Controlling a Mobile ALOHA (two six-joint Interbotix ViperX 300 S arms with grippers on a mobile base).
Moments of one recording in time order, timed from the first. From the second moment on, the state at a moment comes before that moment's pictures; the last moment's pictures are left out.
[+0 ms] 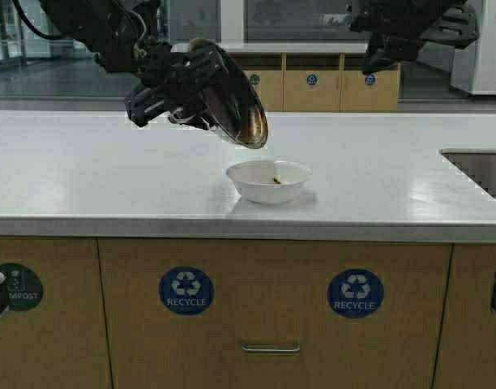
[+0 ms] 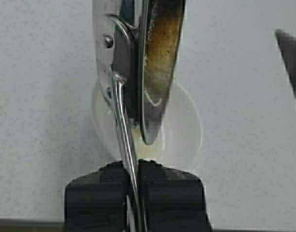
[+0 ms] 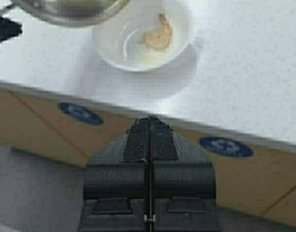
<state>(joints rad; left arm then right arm) -0.50 0.31 0.54 -0.09 -0.50 -0.60 0.42 -0.33 0.90 0.23 0.02 -0.06</state>
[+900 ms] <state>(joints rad) -0.34 0.54 0.76 0.05 -1.29 -1.47 0.42 -0.31 0.90 0.23 0.02 -0.05</state>
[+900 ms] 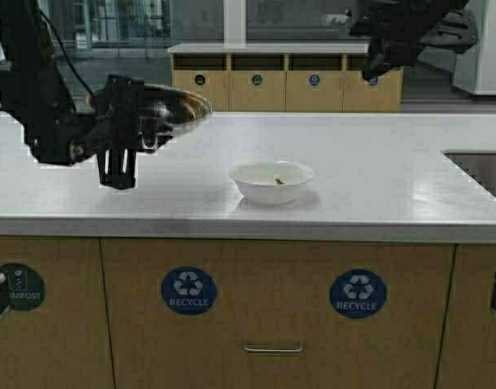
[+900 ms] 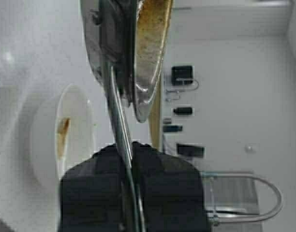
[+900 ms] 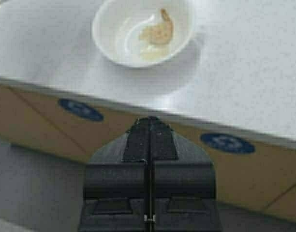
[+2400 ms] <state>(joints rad) -0.32 0.92 0.51 0.06 -1.39 -1.68 0.42 -0.30 0.90 0.24 0.02 -0.05</state>
